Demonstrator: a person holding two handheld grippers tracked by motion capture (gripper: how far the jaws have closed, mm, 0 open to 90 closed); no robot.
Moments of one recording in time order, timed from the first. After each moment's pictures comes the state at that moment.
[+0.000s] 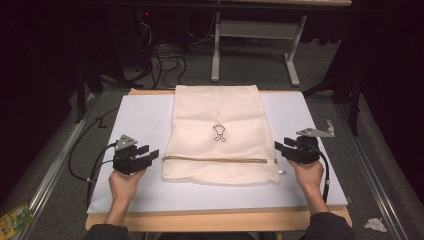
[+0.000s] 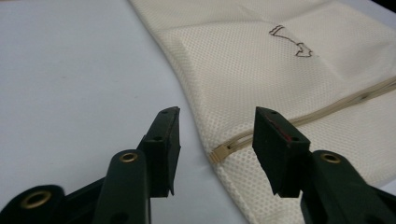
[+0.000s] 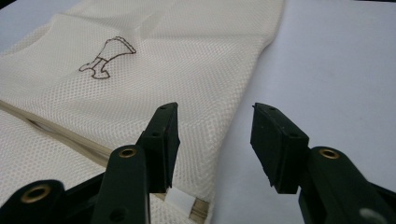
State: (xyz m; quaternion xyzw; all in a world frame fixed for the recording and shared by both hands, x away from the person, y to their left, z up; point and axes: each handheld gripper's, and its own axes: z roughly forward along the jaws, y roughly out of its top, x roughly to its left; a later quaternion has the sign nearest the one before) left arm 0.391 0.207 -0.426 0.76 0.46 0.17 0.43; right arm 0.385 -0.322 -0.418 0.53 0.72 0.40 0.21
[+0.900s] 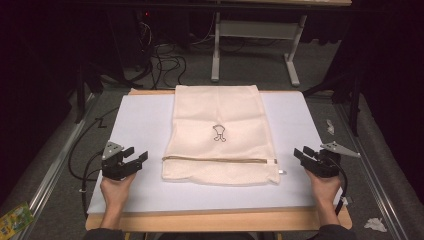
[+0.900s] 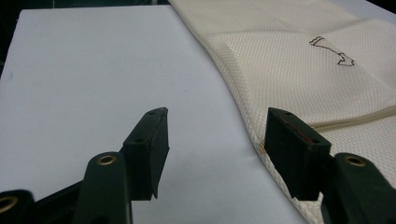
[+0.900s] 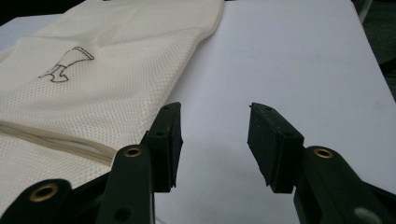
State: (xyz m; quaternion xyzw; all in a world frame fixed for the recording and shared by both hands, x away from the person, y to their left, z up) left arm 0.381 0.237 -0.445 0.71 0.49 0.21 0.45; right arm 0.348 -0.372 -0.443 0.57 0.65 0.43 0.25
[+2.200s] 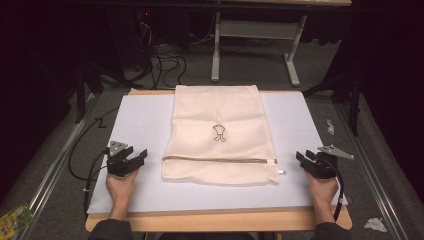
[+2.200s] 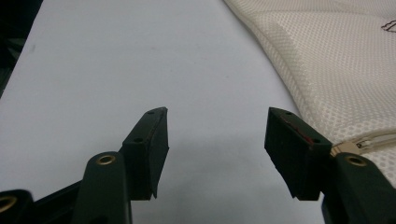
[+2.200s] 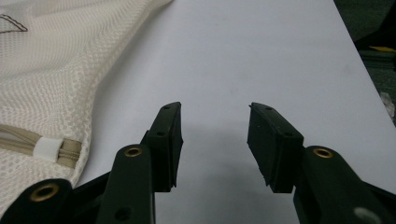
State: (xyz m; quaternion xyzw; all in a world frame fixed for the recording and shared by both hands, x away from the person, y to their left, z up) left arm 0.407 0.236 -0.476 0.70 0.53 0.24 0.42; right arm 0.358 -0.380 -0.473 0.61 0.65 0.37 0.27
